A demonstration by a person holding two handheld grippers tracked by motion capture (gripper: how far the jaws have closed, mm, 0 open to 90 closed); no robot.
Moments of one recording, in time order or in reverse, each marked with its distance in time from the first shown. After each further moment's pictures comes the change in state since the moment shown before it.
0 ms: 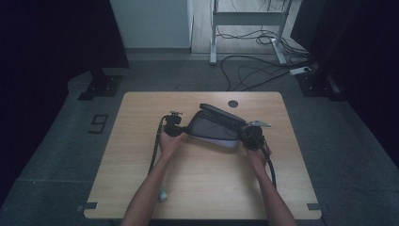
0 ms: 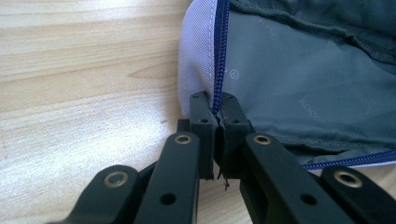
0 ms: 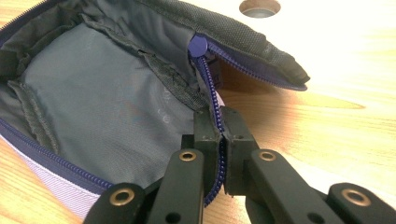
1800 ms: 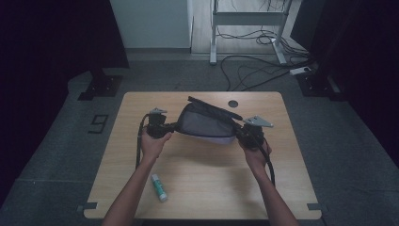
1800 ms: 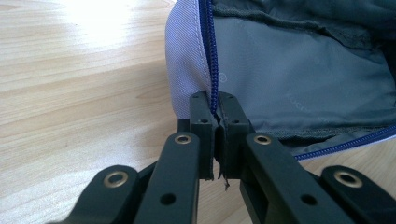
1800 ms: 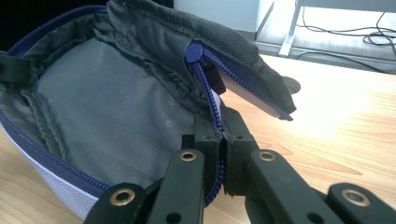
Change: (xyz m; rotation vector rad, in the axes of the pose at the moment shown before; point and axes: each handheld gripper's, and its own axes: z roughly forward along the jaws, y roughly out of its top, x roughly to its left) left arm -0.007 -0.006 -0.096 -0.133 -0.063 0.091; right arm 0.042 0.030 -0.063 -0.176 0.070 -0.095
